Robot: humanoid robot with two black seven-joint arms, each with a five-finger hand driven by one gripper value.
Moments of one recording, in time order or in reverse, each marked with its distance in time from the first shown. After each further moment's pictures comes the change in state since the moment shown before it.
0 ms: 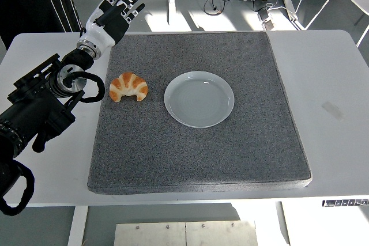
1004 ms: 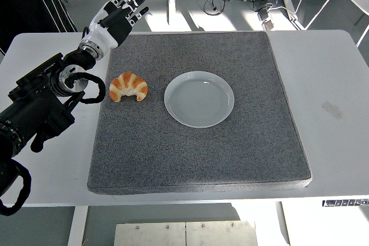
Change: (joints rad) left arm -0.009 0.020 0.103 -0.021 0.054 0.019 0.000; right arm 0.000 0.000 0.000 0.000 0.000 0.000 0.000
